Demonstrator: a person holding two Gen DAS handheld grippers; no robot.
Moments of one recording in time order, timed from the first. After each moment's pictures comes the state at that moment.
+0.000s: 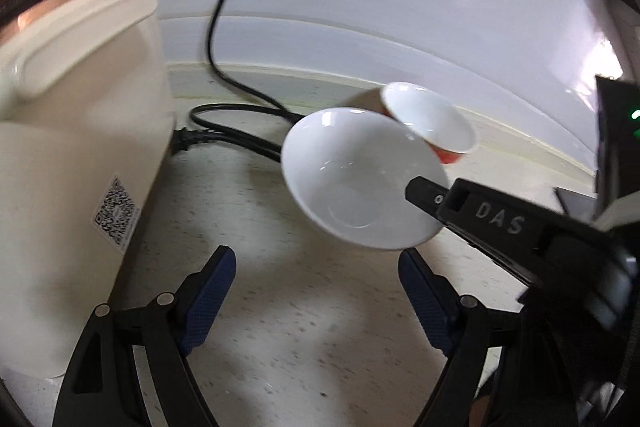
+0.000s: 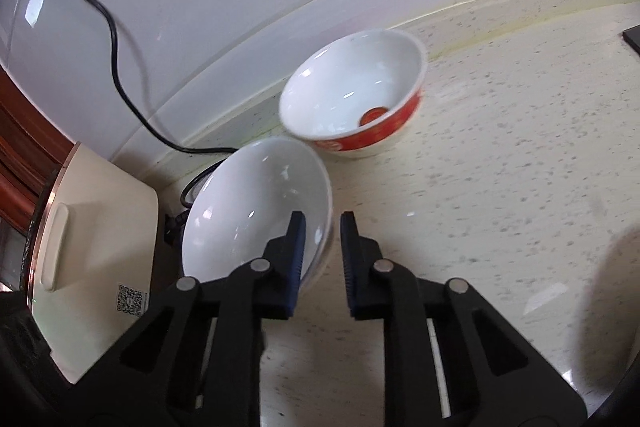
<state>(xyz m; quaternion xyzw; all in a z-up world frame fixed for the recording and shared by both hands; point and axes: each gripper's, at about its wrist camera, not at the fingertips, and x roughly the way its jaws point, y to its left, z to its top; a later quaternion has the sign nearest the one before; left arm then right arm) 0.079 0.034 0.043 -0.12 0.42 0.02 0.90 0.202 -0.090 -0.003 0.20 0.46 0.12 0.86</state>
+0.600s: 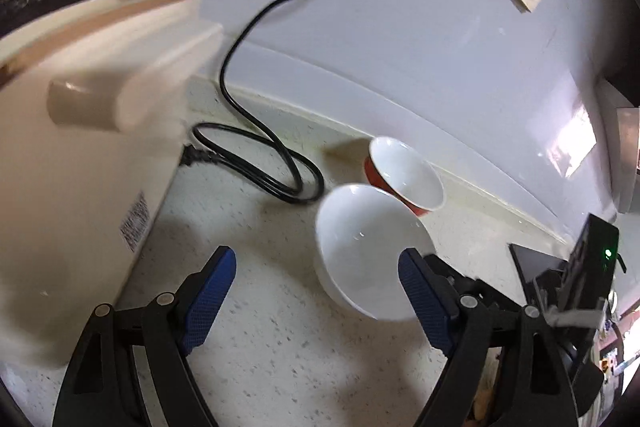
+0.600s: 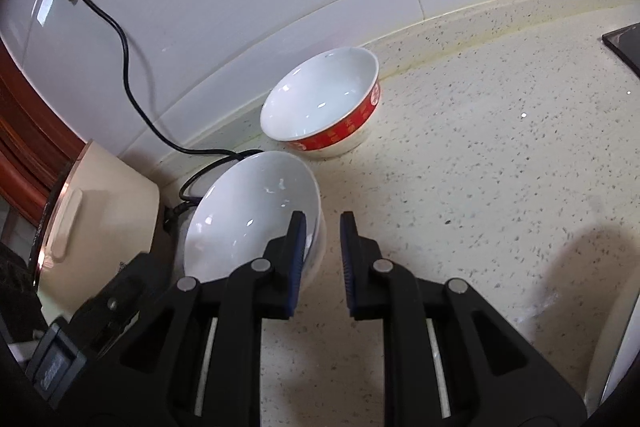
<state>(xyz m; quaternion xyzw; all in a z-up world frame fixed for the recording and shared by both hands) 0.063 0.064 0.060 -0.22 0.36 0.00 0.91 0.176 -0.128 -0.002 0.20 0.44 0.14 0.87</state>
